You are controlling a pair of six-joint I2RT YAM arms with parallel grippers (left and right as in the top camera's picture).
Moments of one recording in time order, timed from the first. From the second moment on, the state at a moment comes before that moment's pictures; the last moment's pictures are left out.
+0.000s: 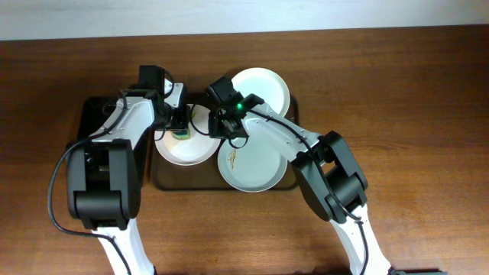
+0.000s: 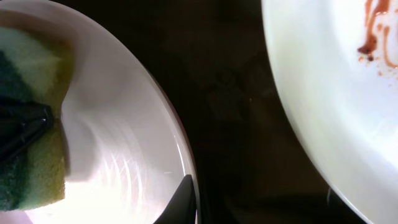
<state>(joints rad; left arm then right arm) -0.05 2.10 1.45 -0.63 0.24 0.03 0.64 2.33 1.79 -0.61 -0.13 0.65</state>
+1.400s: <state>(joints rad) 0.08 2.12 2.04 -1.25 0.18 0.00 0.82 2.20 2.05 -1.08 0.64 0.42</state>
